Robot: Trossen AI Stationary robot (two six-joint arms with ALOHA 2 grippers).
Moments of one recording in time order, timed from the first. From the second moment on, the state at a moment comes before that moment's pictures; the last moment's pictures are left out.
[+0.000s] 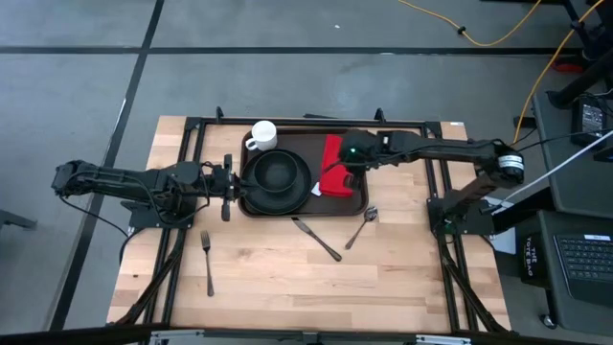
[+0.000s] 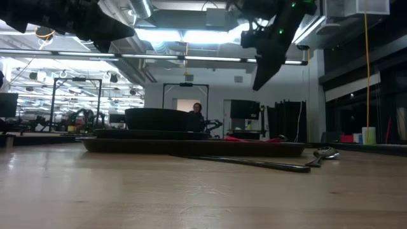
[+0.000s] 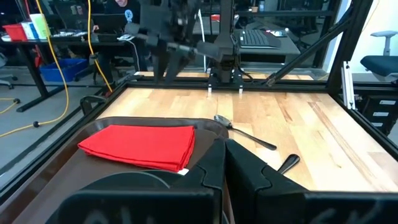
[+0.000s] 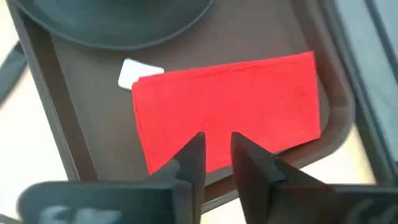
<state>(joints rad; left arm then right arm) 0.00 0.59 0.35 0.10 -0.11 -0.03 -0.25 1.52 1.22 -0.77 0.17 0.00</state>
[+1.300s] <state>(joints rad) 0.00 0.59 0.35 0.02 -0.10 -0.26 0.29 1.60 1.20 -0.53 0.66 0.24</state>
